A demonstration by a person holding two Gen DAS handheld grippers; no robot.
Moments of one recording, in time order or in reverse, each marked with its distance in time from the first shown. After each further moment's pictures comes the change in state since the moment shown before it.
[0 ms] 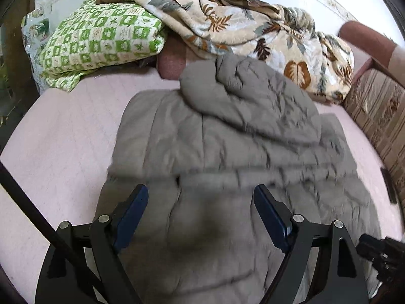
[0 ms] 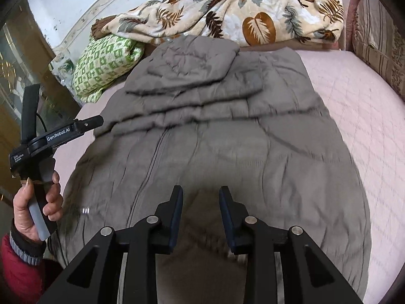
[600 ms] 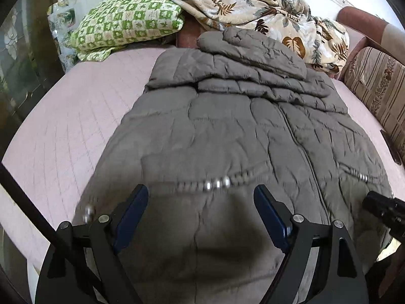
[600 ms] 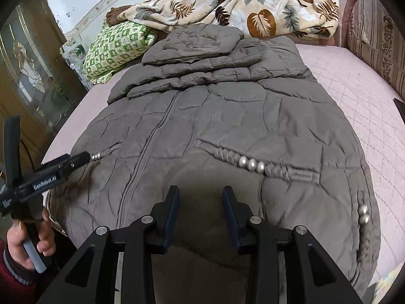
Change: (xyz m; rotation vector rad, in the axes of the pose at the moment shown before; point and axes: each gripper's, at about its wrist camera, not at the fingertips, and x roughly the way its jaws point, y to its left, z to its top) left arm -0.077 -0.008 -0.141 -0.023 0.034 0.086; right arm -0.031 0.016 -0.078 -0.048 -0.002 -0.010
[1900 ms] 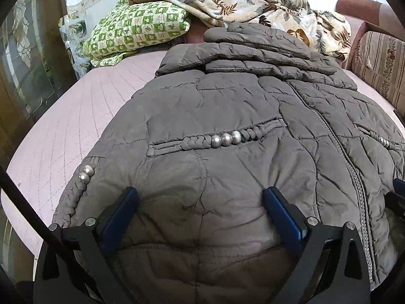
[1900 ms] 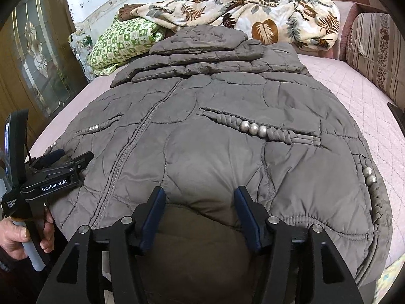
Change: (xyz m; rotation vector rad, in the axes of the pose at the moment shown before) left arm 0.014 -0.006 -0.051 0.059 -0.091 0.102; right arm 0.005 0.011 -0.050 -0.087 -0.078 -0.054
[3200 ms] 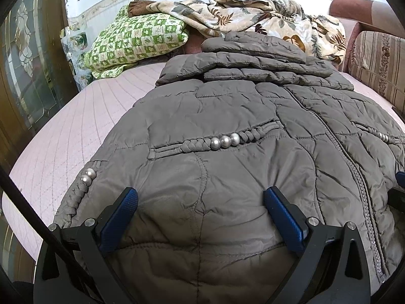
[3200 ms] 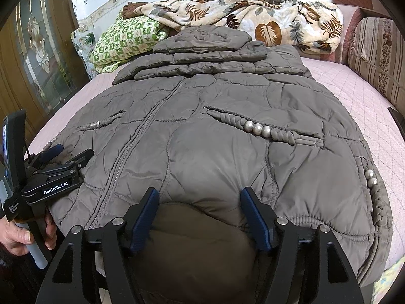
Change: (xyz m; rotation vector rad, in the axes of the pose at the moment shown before) left arm -0.004 0.000 -0.009 0.034 -0.076 0.006; right arm 0.001 0.005 -0.001 -0.023 0.002 -0.003
